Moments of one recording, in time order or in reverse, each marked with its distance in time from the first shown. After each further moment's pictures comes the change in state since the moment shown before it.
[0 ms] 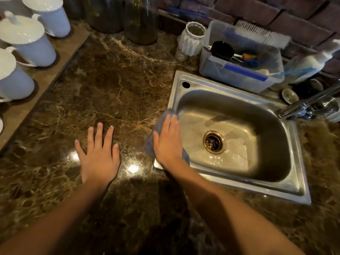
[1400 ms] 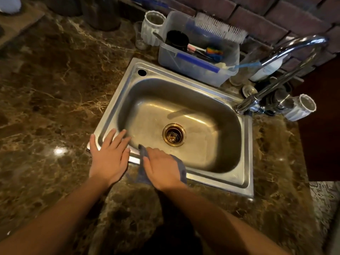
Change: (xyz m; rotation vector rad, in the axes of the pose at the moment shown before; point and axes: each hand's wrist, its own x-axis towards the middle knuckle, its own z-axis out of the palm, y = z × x) left_hand -0.067 0.179 0.040 0.038 -0.016 0.249; right_hand -0.094 0.177 -0.045 -0.066 -0.152 -0.313
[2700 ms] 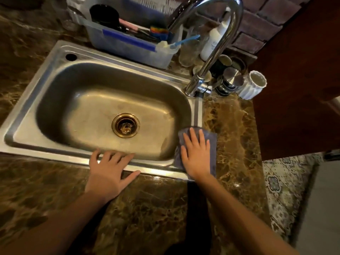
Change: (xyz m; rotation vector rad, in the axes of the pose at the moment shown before) left_hand -0.027 0.171 0.038 0.052 -0.197 0.219; right_hand -0.098 0.261 -0.027 -0.076 0.168 0.381
